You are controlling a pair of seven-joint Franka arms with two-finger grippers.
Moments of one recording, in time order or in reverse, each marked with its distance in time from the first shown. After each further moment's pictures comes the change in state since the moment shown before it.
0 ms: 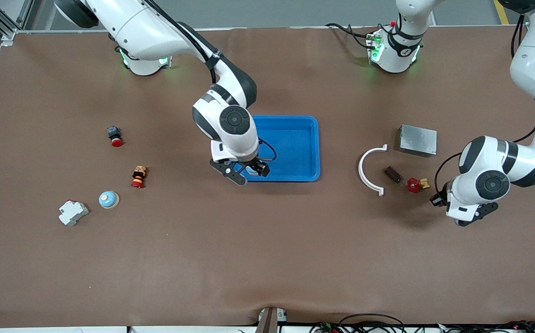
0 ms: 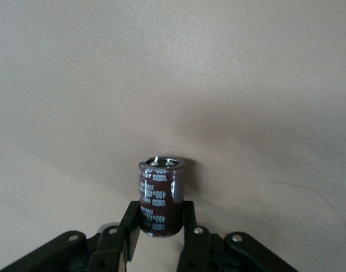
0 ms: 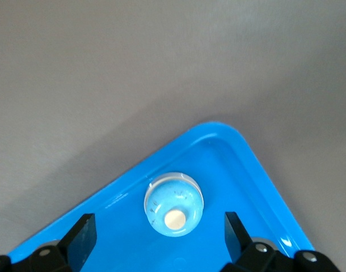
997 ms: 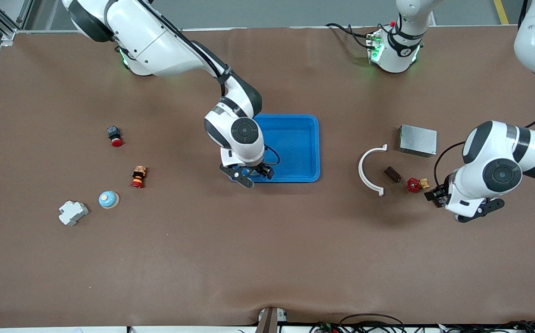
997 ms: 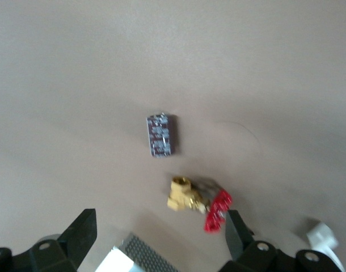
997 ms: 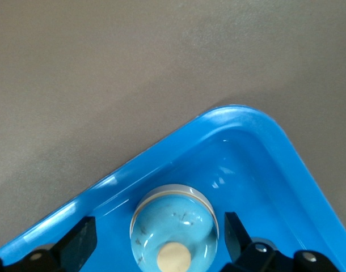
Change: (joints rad) left arm 0.011 -0.167 -0.148 0.032 -0.134 -0.203 0.106; right arm 0.053 0.108 -0.050 -0.001 -0.016 0.119 0.006
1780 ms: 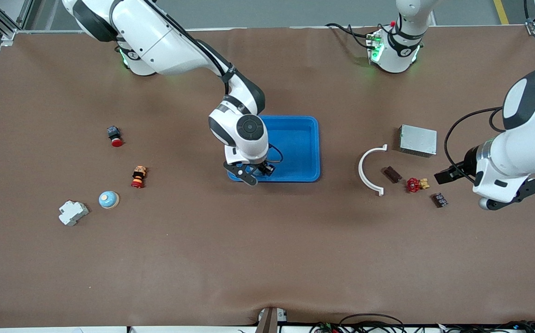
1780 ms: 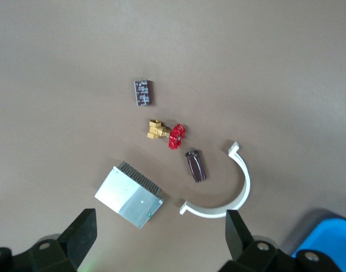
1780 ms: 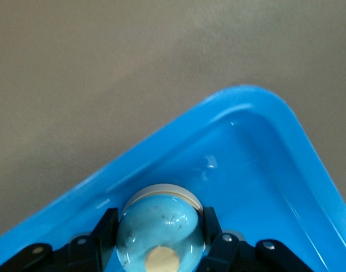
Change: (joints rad) left arm 0.001 -0.073 -0.179 0.323 -0.178 -0.381 0.056; right arm 0.032 0.001 0.000 0.009 -0.009 -0.027 0.041
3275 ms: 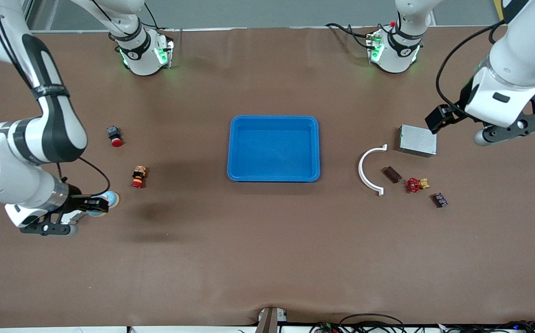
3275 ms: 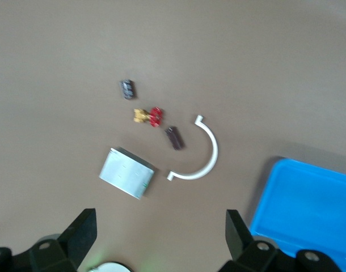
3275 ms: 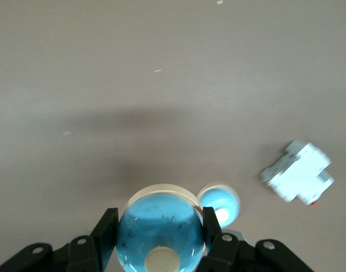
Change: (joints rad) left arm -0.109 -0.314 0.058 0.047 -0.211 -0.093 0.117; right arm -0.833 -0.267 0.058 -0.034 0.042 -0.183 -1.371
